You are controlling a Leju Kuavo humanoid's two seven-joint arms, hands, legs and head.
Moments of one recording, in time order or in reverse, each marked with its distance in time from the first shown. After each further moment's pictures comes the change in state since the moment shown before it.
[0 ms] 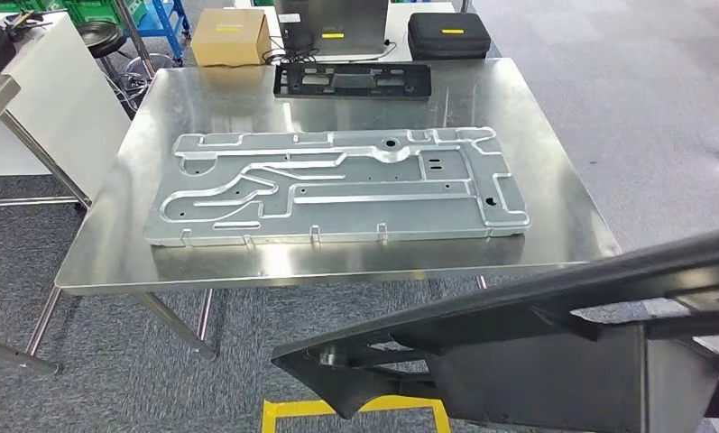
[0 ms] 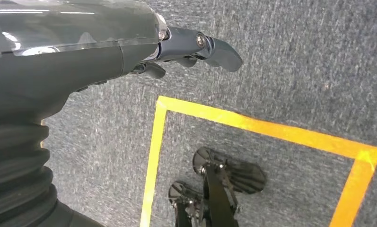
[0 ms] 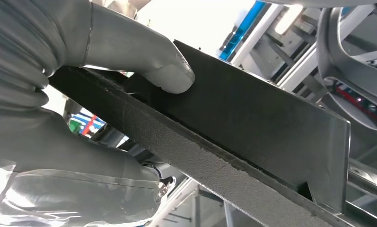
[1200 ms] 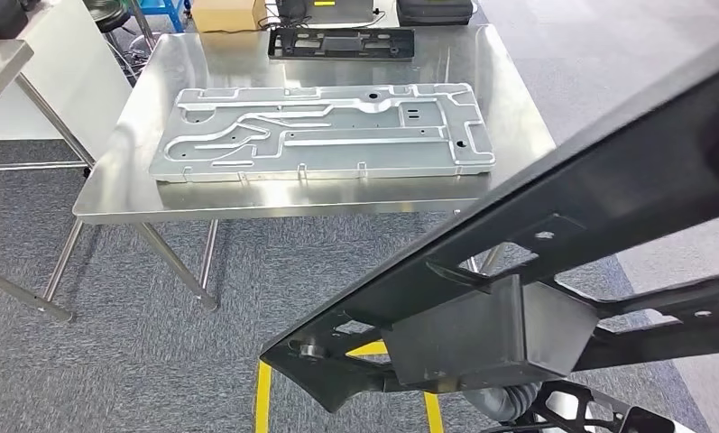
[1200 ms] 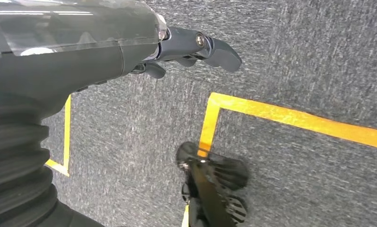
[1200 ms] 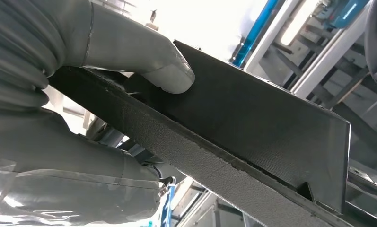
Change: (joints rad) left arm -0.006 -0.013 -0.001 0.003 0.007 0.000 0.011; right arm -0.052 -0.052 0.113 0.118 0.015 -0.092 0.000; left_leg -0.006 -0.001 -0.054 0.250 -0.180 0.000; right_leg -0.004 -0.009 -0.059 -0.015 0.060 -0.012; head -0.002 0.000
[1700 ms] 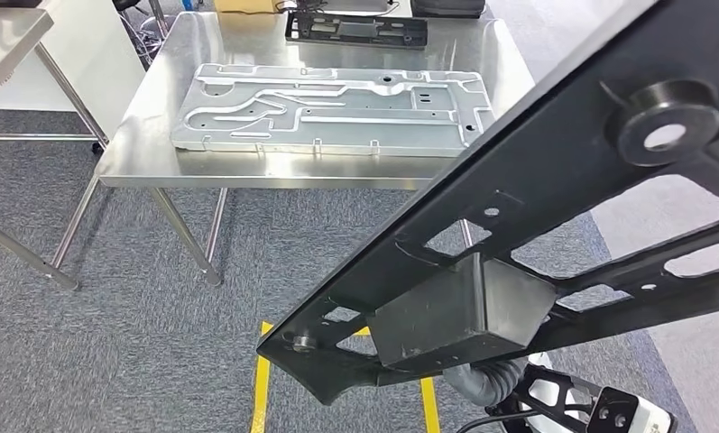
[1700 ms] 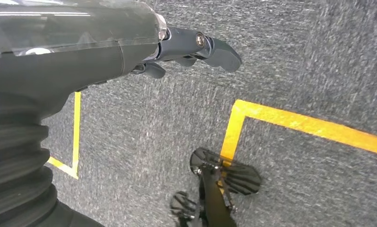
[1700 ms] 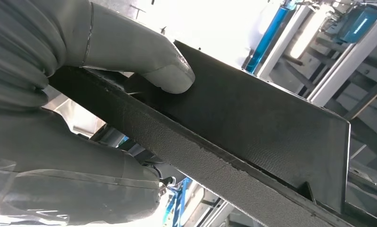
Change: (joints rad) left arm -0.001 -0.002 -0.010 0.002 -0.005 0.004 0.001; right arm -0.036 -0.002 0.026 0.066 0.008 -0.026 0.000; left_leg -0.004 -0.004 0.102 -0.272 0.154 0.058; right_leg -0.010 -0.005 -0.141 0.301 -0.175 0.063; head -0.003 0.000
